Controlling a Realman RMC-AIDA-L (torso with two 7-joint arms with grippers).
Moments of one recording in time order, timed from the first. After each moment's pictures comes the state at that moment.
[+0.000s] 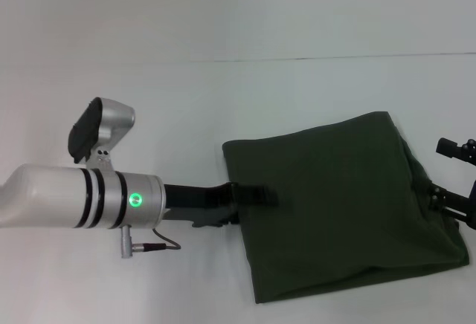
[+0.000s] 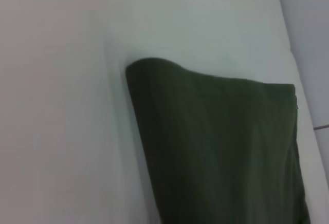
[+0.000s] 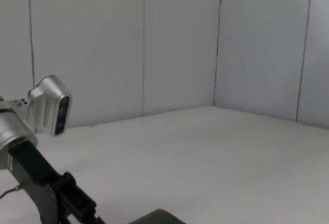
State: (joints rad) left arm -0.73 -2.16 1.00 0.44 2.01 1.11 -2.47; right arm 0.34 2.08 -0.29 -0.62 -2.00 -1.65 0.92
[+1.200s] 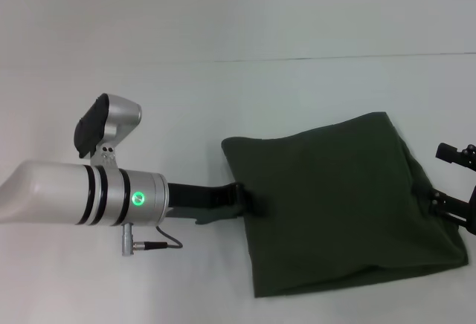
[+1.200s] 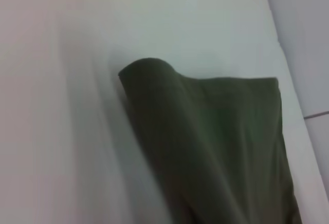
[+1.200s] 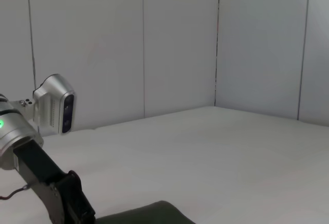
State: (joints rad) left arm -0.74 -2.16 1.01 0.45 2.01 1.13 -2.44; right arm 0.33 2.09 -0.29 -0.62 -2.00 -1.66 0.93
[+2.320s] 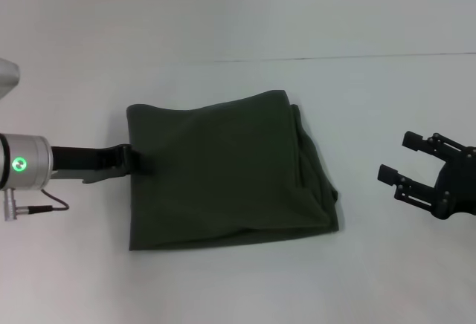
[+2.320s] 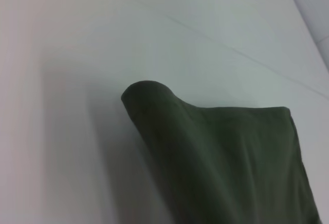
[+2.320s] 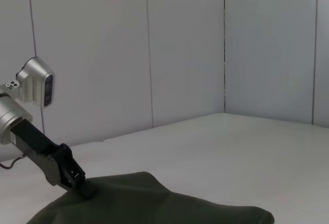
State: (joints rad) left arm -0.65 -2.07 0.75 0.69 2.27 1.23 -2.43; right arm 0.40 2.09 -0.30 -0.52 -2.00 -1.60 0.92
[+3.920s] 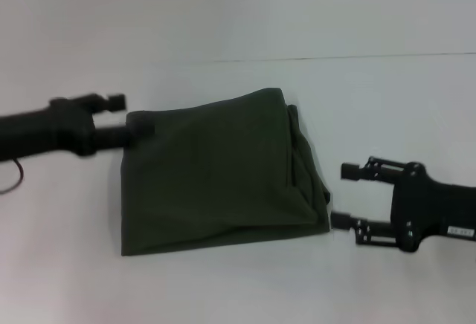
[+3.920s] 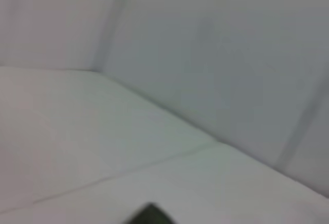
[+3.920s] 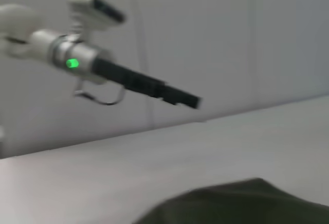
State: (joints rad) left arm -0.52 -2.09 0.57 0.91 2.00 1.57 -1.71; right arm 0.45 2.09 -0.57 -0.64 -2.00 -1.72 1.08
